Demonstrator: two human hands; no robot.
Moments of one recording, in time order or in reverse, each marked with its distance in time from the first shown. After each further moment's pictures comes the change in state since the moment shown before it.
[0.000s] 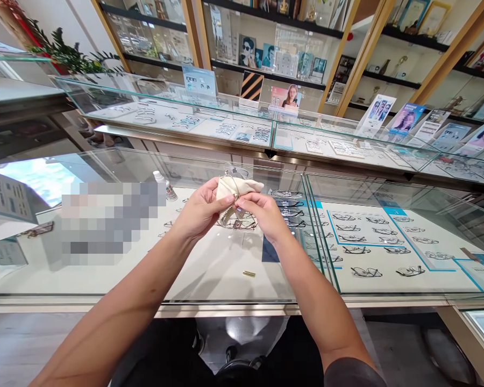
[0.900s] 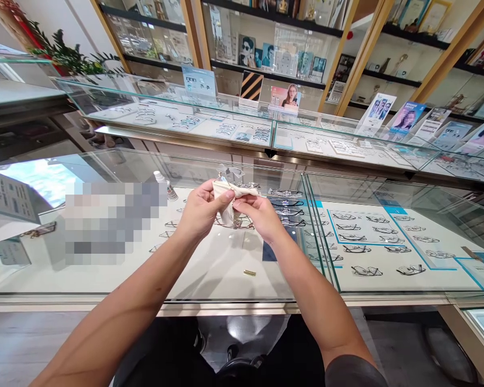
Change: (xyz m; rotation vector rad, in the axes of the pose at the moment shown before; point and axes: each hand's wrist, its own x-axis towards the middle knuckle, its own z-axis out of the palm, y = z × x) left_hand 0.000 -0.010 -0.001 0.137 0.163 0.107; right_hand 0.001 0.007 0.008 0.099 0.019 0.072
